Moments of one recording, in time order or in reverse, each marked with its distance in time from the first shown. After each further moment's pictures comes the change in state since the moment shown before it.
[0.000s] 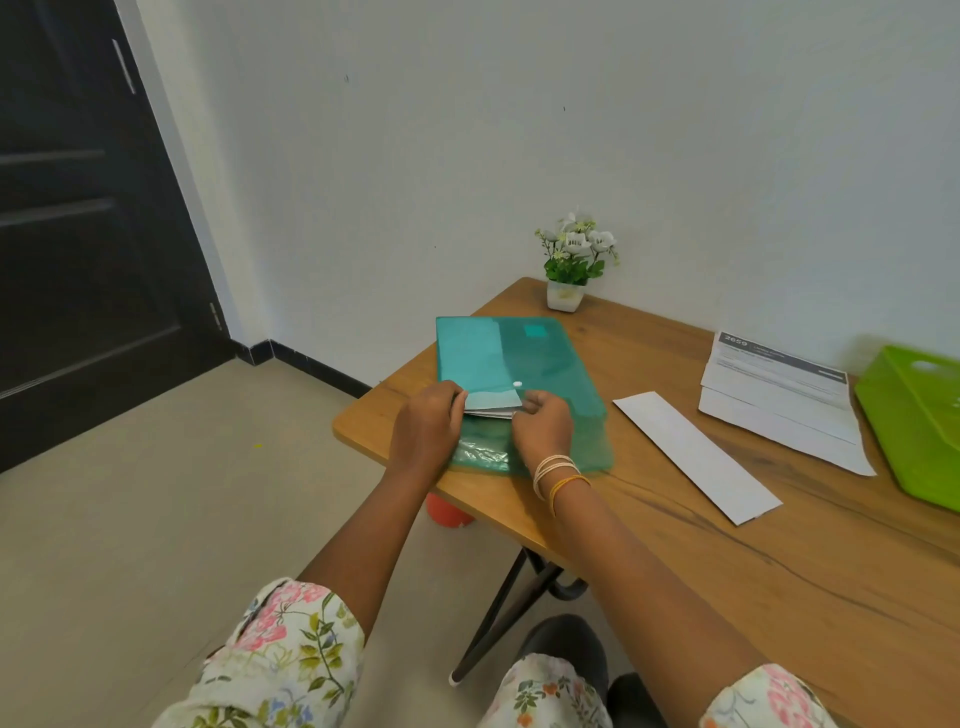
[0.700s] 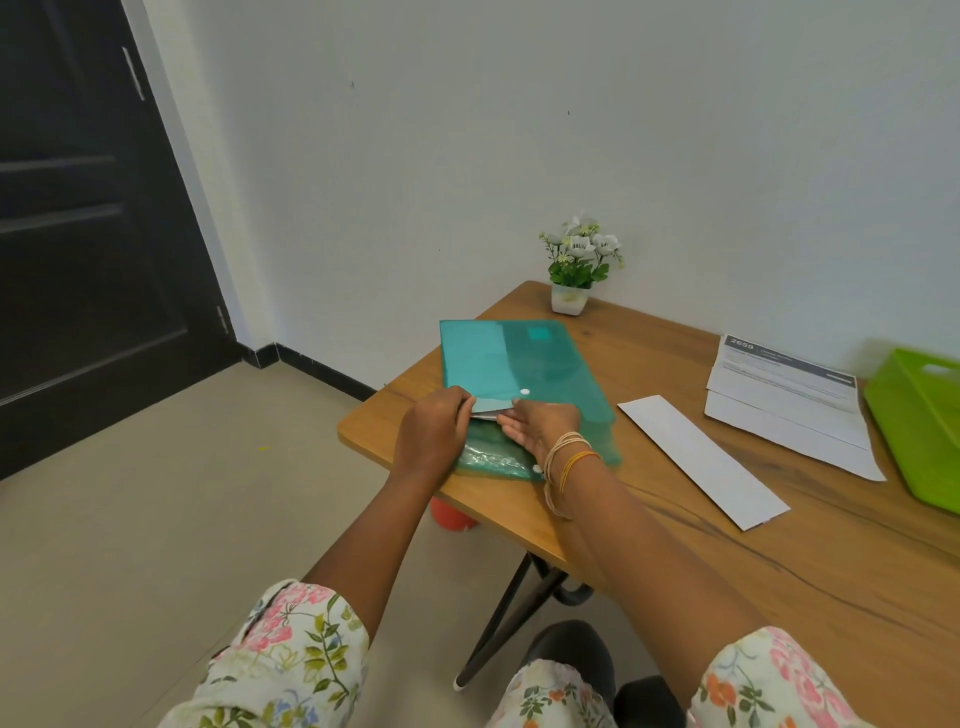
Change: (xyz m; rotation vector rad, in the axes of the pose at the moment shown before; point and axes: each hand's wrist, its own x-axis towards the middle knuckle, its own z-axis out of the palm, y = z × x) left_hand 0.000 0.000 0.001 0.005 0.005 0.050; right_hand 0.004 -0.027 -0.006 0.605 -0.251 0.471
